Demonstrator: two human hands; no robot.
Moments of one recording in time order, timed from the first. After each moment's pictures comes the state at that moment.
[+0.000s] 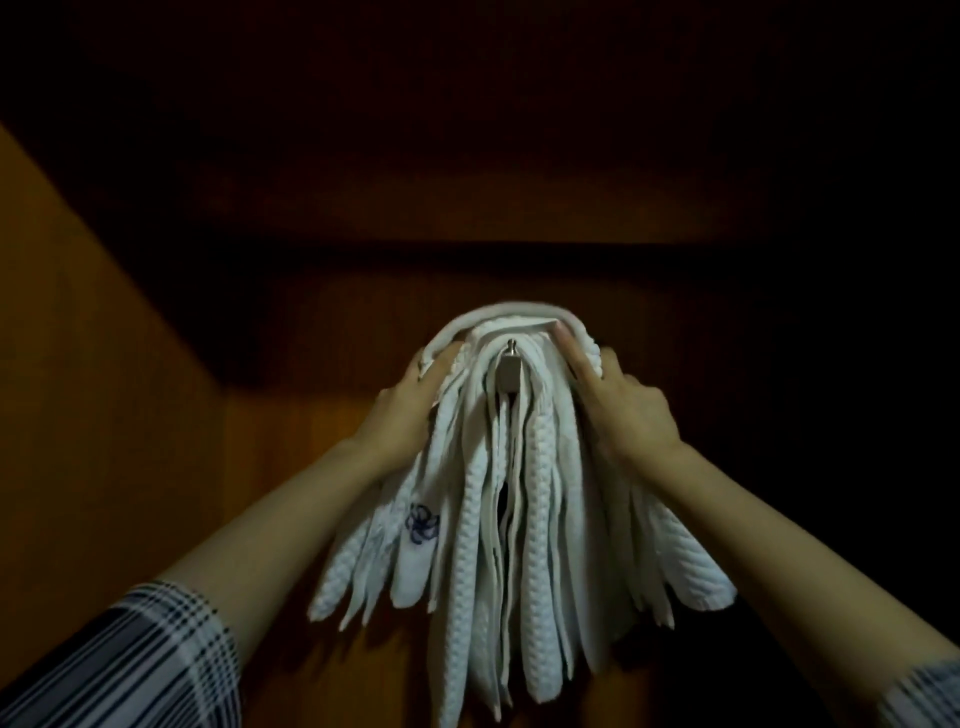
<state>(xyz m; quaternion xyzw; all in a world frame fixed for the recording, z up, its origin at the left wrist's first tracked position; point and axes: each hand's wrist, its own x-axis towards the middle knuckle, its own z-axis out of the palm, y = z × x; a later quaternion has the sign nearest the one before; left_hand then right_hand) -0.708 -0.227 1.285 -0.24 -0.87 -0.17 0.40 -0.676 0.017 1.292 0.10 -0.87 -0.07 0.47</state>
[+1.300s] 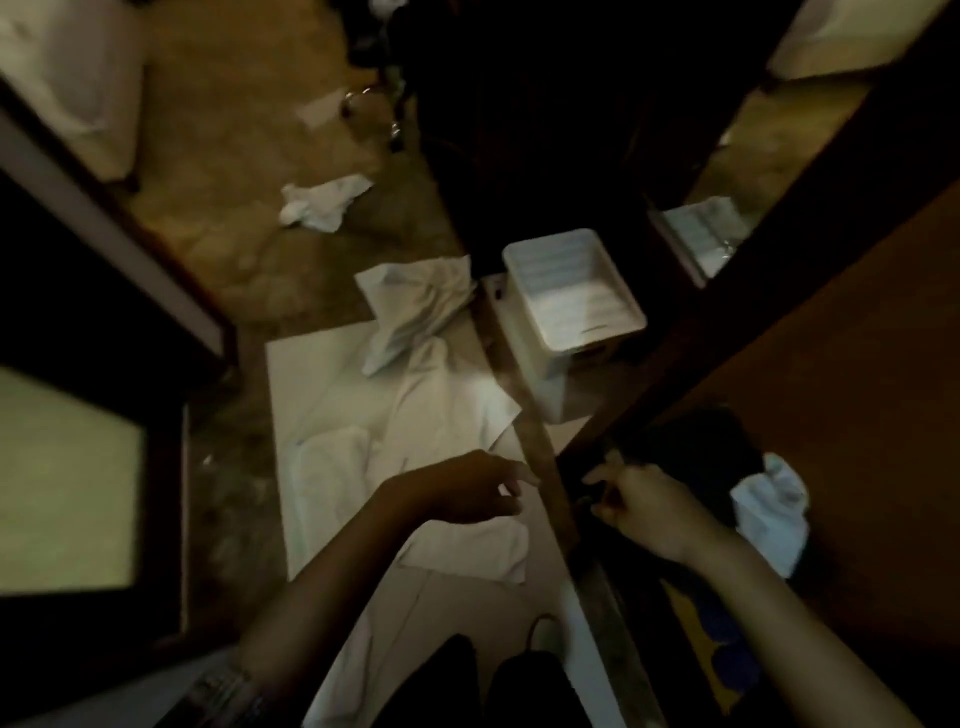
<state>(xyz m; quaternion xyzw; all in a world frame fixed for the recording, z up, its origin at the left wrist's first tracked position) -0.093 -0.489 0.753 0.23 -0.83 -0.46 -0.21 -0.277 -0.355 0.753 0.53 -0.78 -0.01 -0.33</state>
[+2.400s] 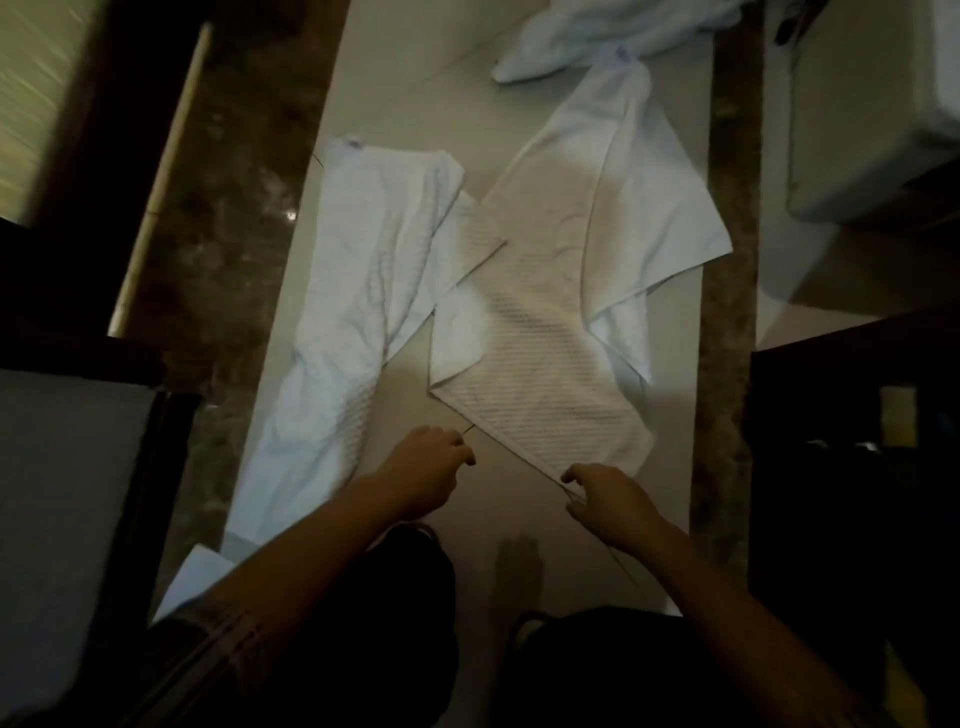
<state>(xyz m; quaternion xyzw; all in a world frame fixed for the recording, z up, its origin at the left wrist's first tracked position) 0.051 -0.392 0.127 0.45 -0.80 -0.32 -0.23 -0.183 -0.350 0.115 0.60 -0.63 -0.17 -0.45</state>
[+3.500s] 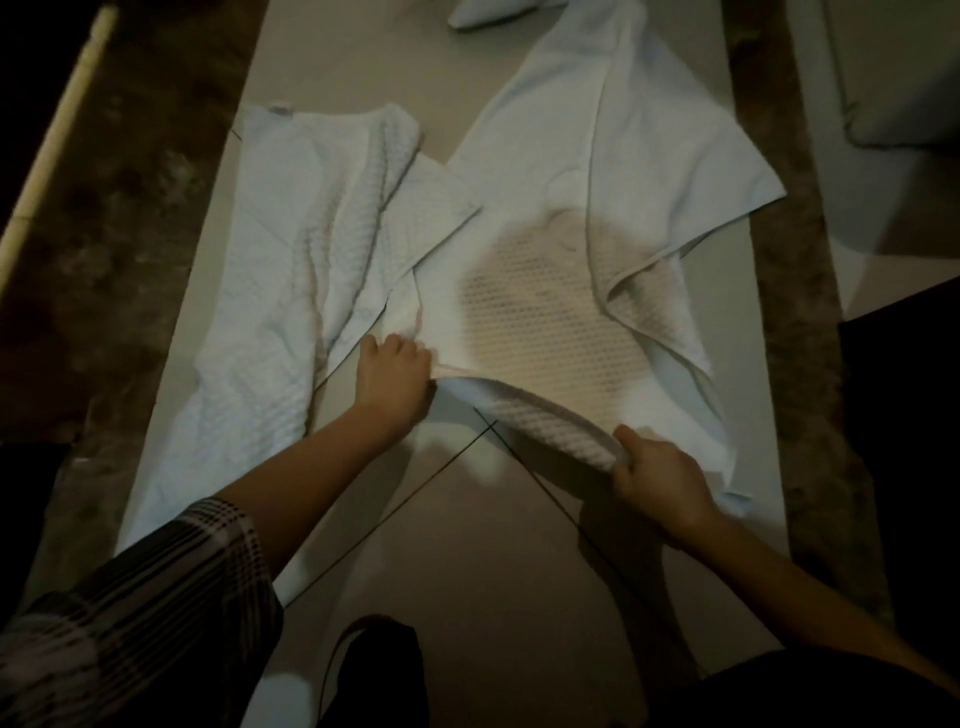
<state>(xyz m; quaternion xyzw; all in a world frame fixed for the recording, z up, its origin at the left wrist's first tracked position) 0.040 -0.490 -0.067 0.56 -0.81 -0.02 -0.17 -0.234 -0.378 -0.075 0.63 -0.71 0.00 -0.31</state>
